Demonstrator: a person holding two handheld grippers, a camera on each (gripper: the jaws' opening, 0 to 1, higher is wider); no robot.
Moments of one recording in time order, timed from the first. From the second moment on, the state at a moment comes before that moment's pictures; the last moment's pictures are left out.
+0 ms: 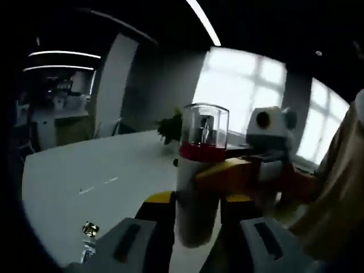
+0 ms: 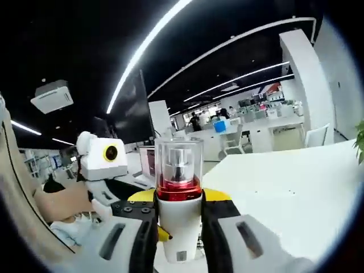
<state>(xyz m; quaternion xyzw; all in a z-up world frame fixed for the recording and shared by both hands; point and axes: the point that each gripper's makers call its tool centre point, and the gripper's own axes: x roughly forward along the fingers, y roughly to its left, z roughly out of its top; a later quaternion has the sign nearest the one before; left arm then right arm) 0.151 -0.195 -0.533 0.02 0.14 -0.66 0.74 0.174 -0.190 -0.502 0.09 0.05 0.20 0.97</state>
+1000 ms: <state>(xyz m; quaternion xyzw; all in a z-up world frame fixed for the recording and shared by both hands) 0.158 -0.197 -0.526 0.07 0.08 -0.60 0.80 0.166 -0.191 -0.482 0.10 -0.01 0.12 0.99</state>
